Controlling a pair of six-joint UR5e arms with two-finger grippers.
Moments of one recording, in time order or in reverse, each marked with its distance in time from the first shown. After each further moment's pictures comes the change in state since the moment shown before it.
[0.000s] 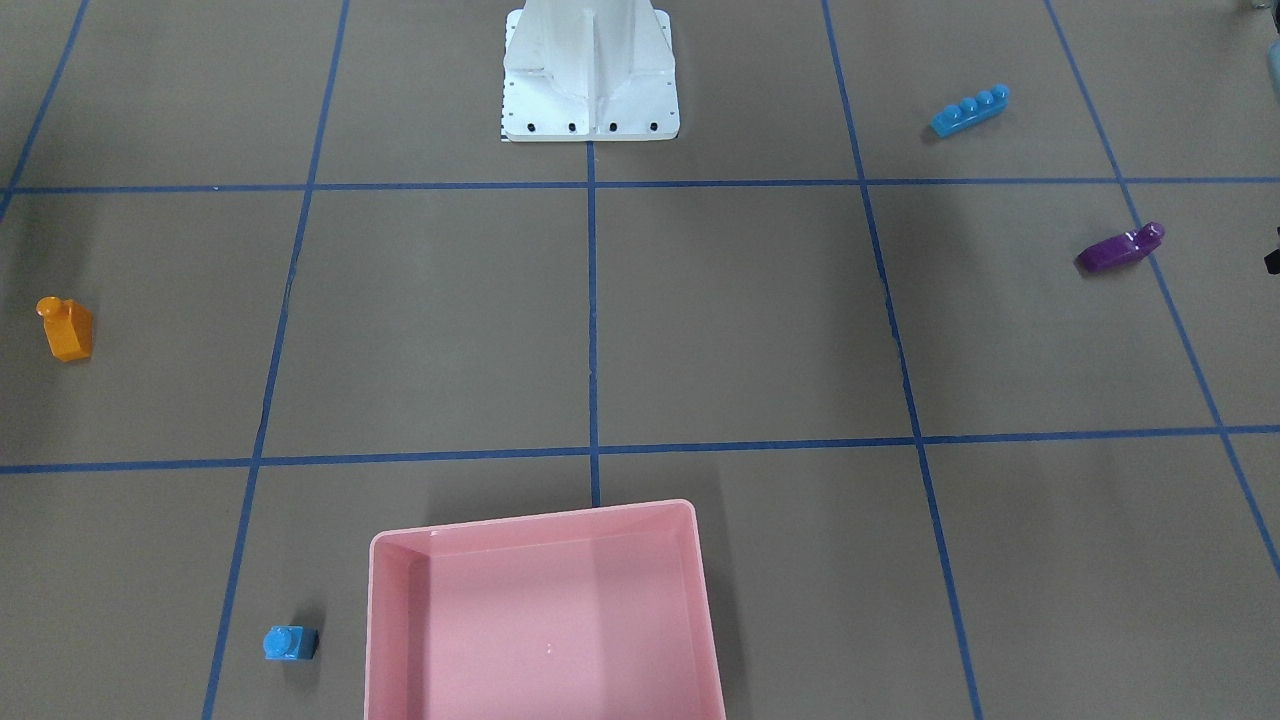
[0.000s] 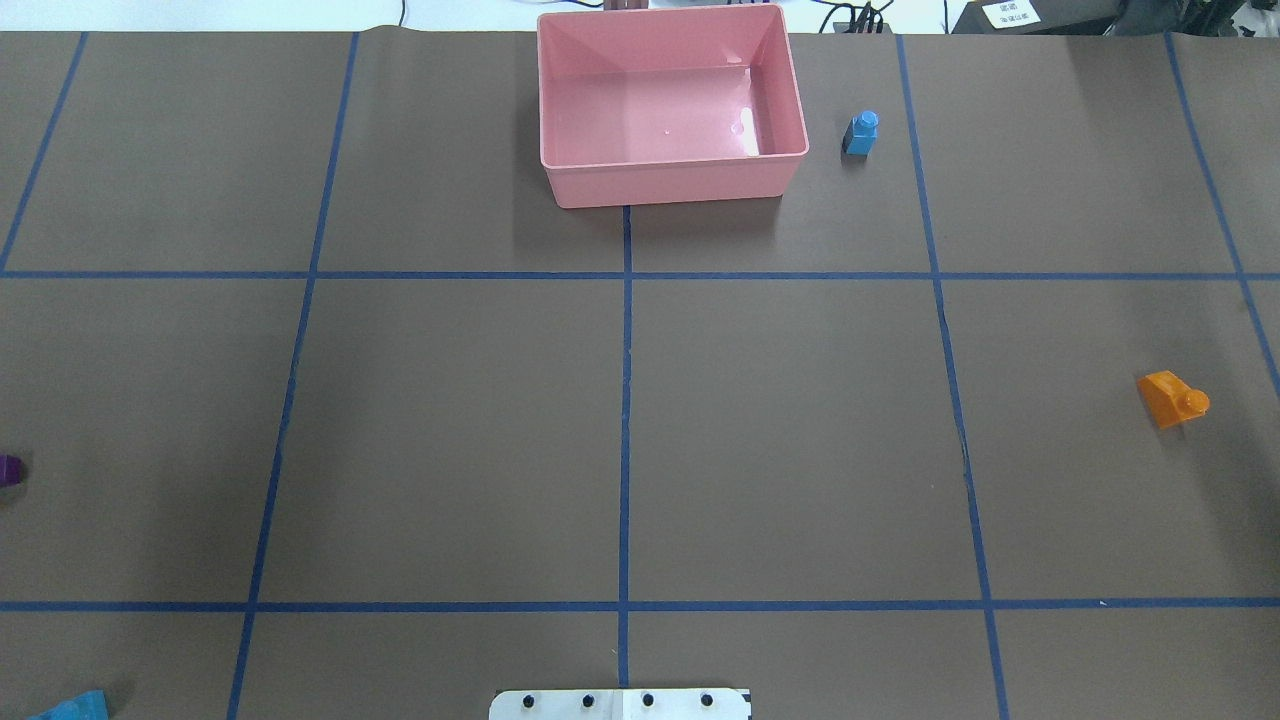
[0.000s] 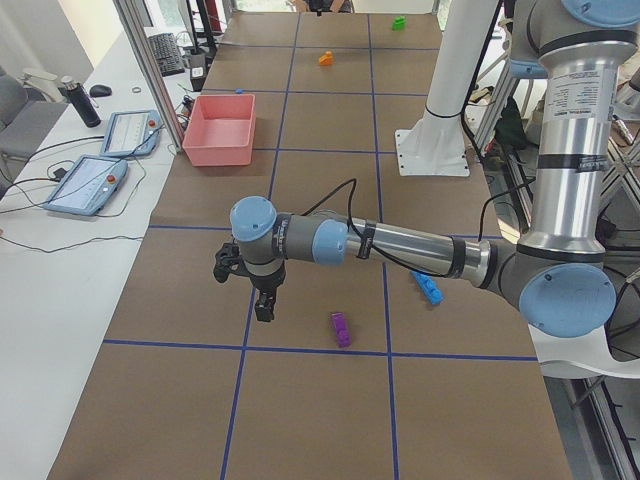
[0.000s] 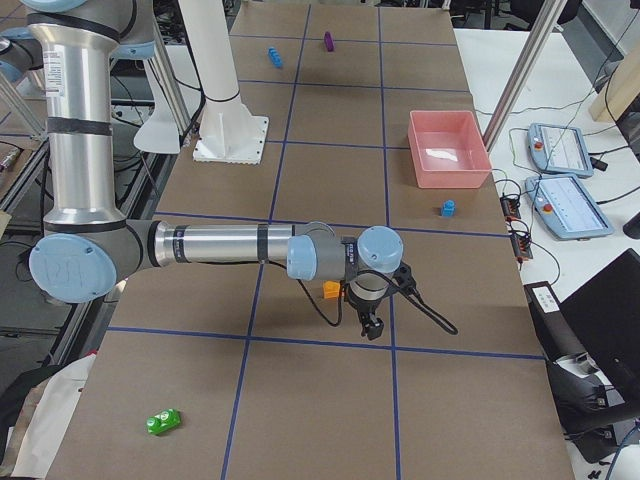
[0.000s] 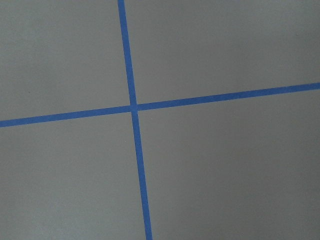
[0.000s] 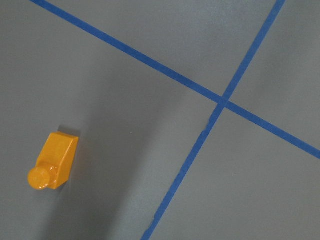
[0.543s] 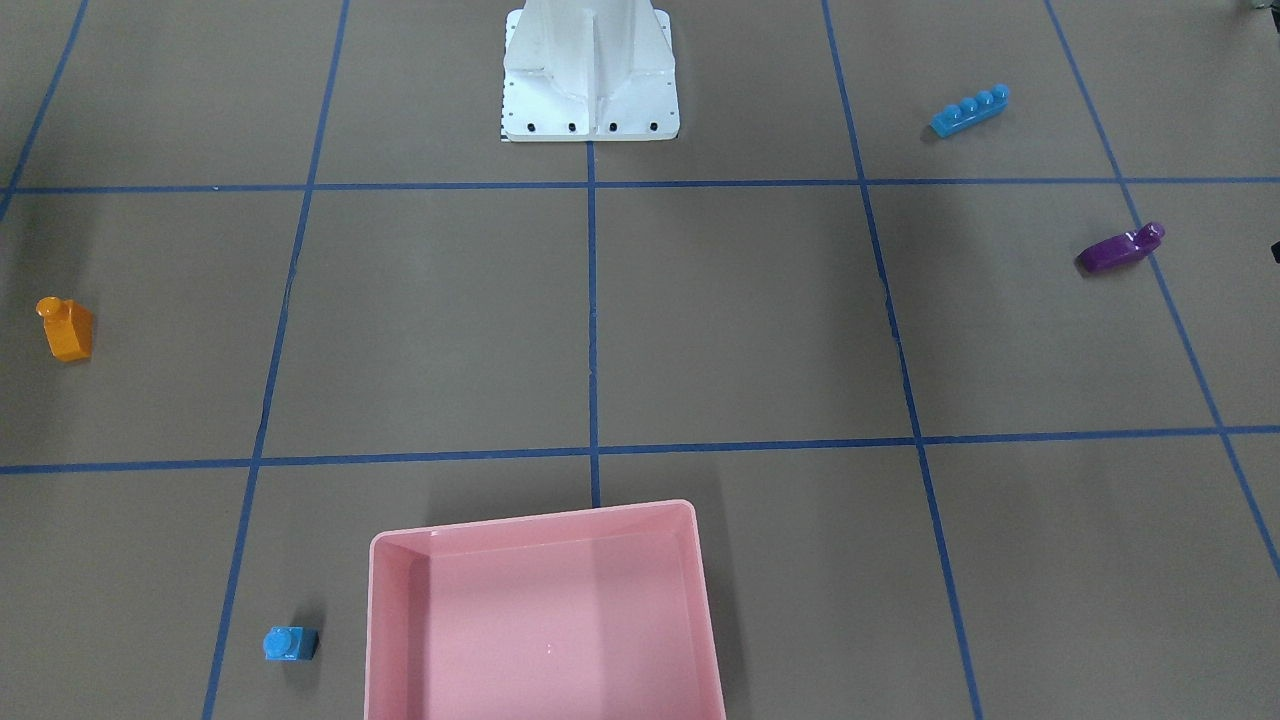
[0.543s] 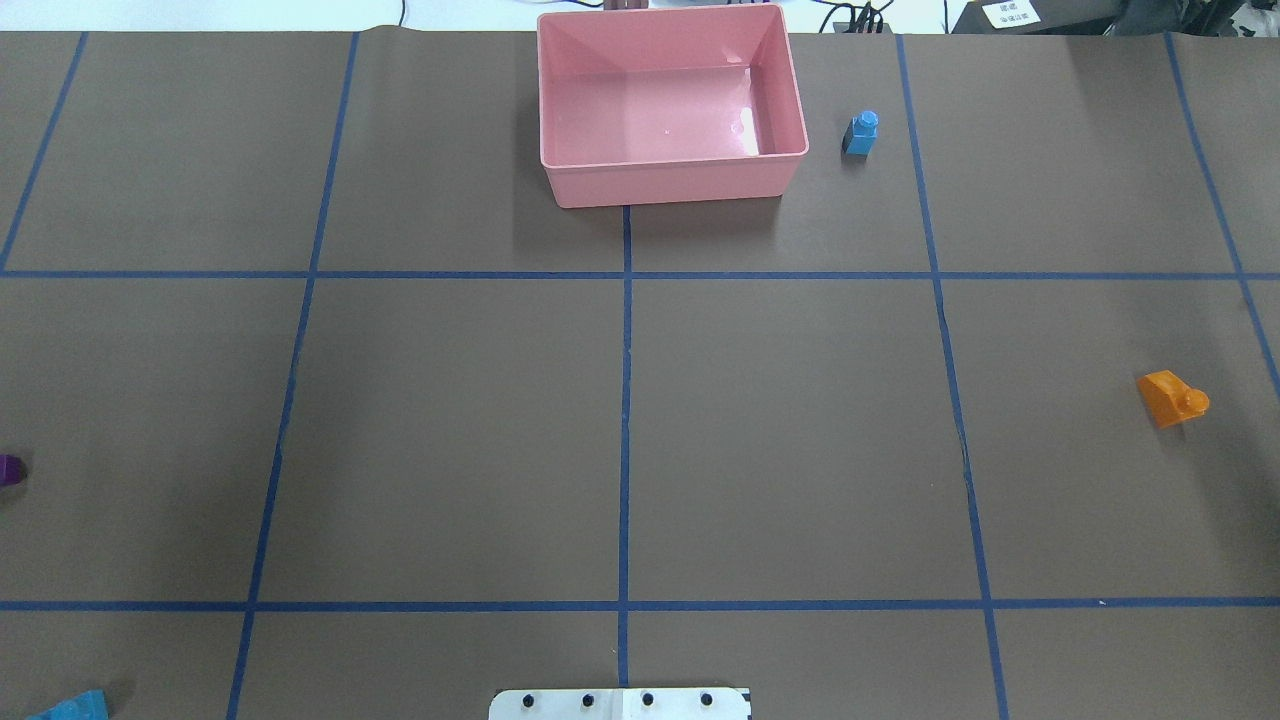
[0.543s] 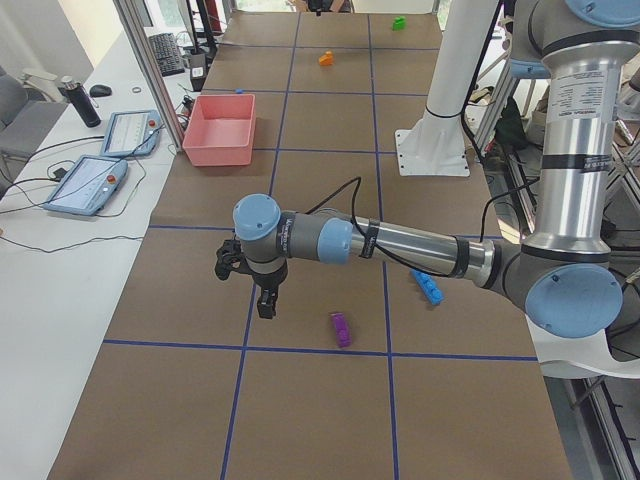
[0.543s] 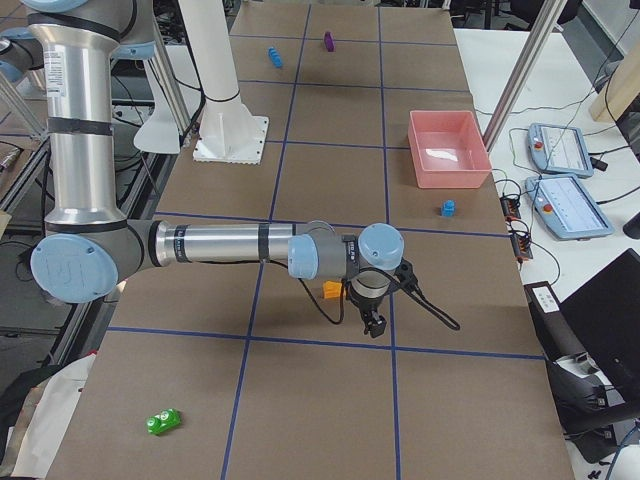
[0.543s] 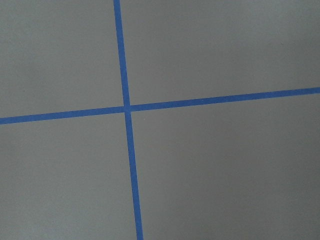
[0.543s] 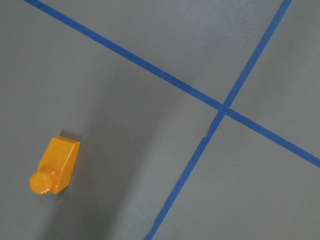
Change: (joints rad) left arm -0.003 0.007 -0.026 0.000 -0.005 -0.006; right arm -0.005 0.007 0.003 0.007 0.000 -0.001
